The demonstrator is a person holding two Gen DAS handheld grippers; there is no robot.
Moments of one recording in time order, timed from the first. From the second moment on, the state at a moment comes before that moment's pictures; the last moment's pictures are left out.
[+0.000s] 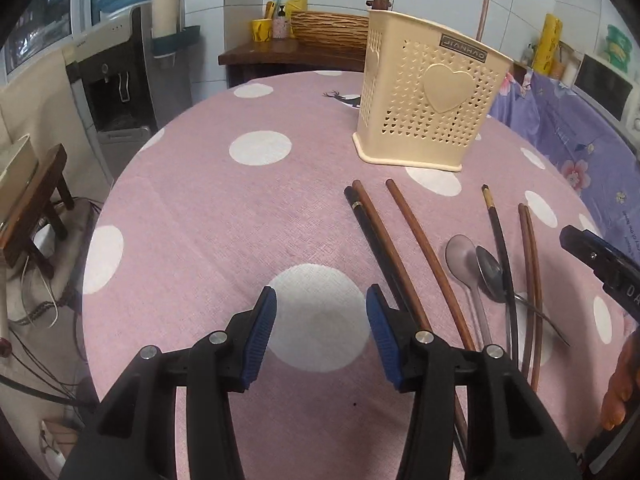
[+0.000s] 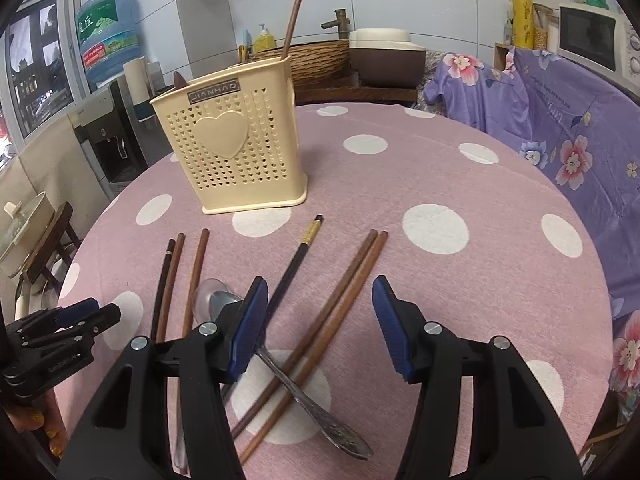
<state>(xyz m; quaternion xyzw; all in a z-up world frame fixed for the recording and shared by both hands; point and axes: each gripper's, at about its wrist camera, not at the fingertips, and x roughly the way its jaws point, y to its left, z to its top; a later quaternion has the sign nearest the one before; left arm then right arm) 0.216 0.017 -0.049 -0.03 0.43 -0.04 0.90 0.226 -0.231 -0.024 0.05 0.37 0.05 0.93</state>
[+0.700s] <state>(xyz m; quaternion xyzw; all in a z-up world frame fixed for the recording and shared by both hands) 0.230 0.011 -0.060 -0.04 0.45 -0.02 0.89 0.224 -0.228 -0.030 0.05 0.38 0.04 0.92</state>
